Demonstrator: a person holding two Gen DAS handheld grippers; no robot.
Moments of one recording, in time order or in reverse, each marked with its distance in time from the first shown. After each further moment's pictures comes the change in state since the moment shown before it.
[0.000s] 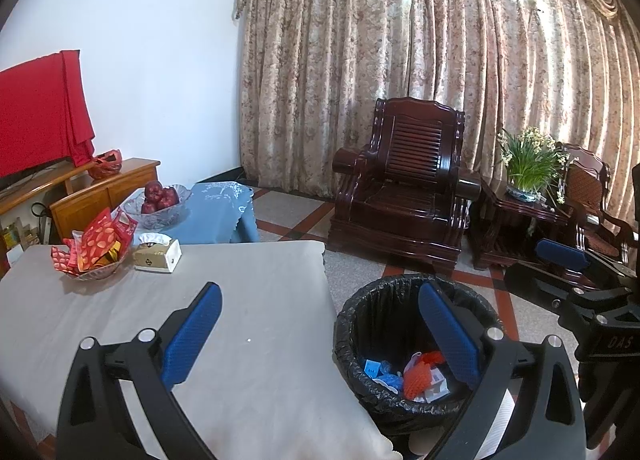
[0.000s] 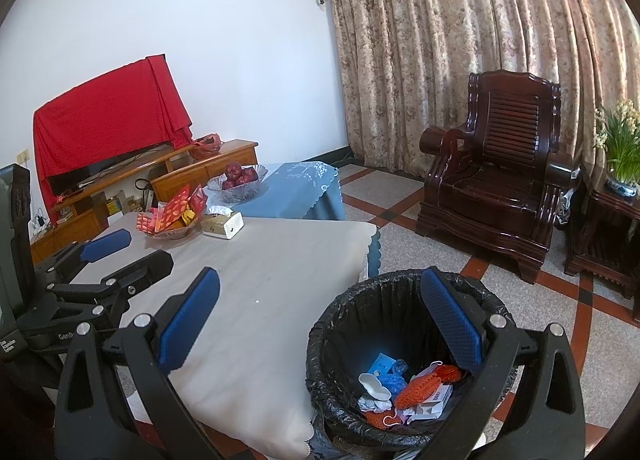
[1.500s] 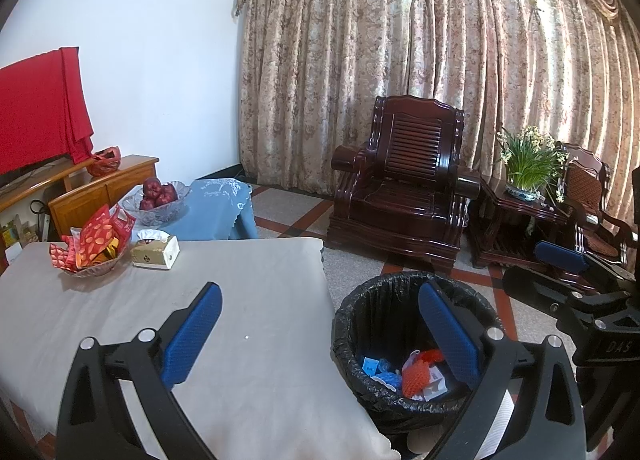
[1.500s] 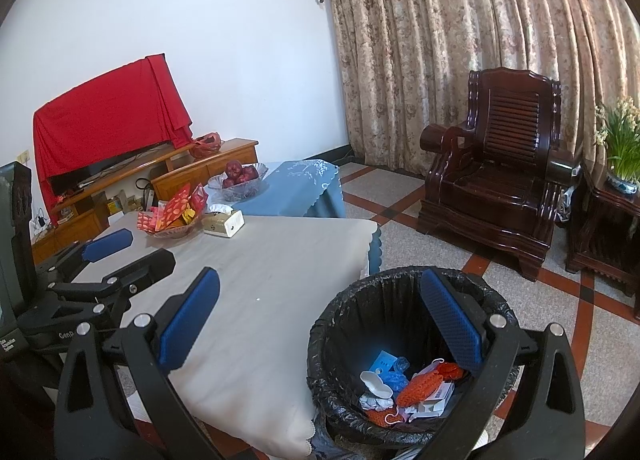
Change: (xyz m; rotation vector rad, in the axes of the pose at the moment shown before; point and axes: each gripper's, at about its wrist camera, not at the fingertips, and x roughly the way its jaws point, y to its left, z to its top) left arm 0.000 0.004 -0.004 0.000 0.007 -0.001; right arm 0.002 0.001 -0.003 0.006 0.007 0.002
